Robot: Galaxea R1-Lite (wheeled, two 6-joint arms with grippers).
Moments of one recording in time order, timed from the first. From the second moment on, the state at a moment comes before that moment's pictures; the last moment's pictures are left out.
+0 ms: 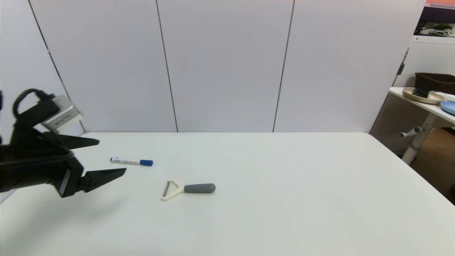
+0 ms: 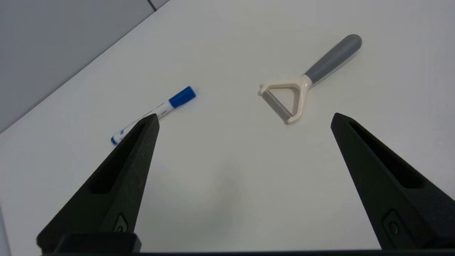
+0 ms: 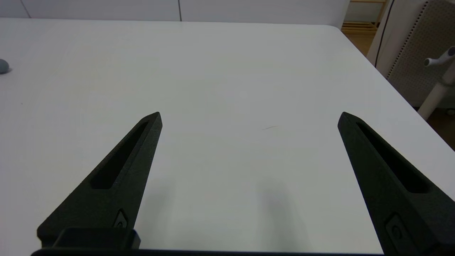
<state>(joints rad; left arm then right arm) -0.09 1.32 -0.86 0.12 -0.38 0.53 0.00 0.00 -0.02 0.03 0.01 -0.02</state>
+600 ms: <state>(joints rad) -0.18 1.90 -1.28 0.39 -0.70 1.02 0.00 0.00 -0.02 0.03 0.01 -0.02</state>
